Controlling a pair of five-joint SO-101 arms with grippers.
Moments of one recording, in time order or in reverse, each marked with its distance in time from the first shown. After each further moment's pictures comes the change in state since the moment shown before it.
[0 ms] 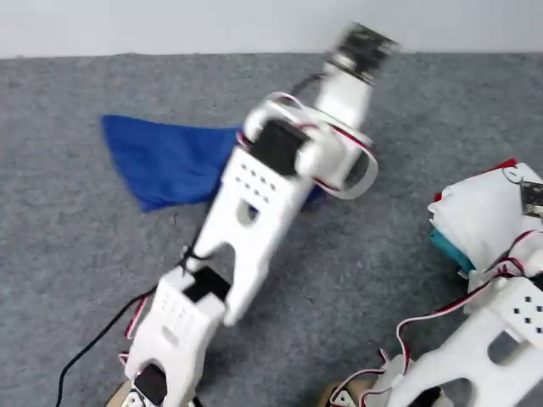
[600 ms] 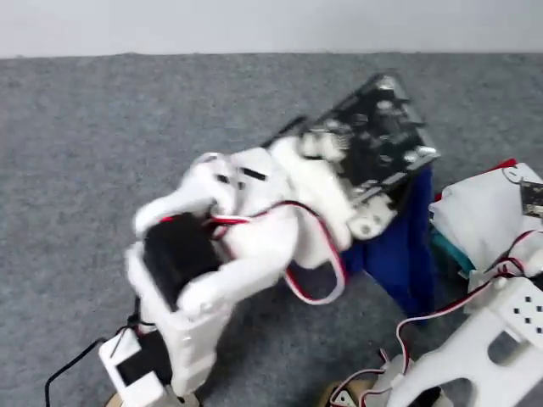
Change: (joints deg) left arm 10.5 -28.0 0.8 0.0 -15.8; right arm 0.0 0.0 0.0 0.0 0.0
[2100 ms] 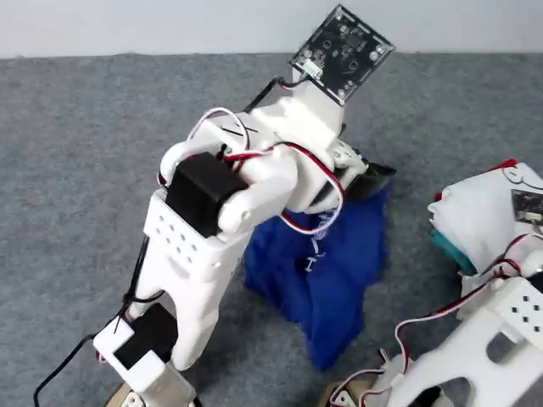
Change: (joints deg) left arm -12.5 2.6 11.8 0.1 9.7; right arm 0.0 0.0 3.8 0.0 0.0
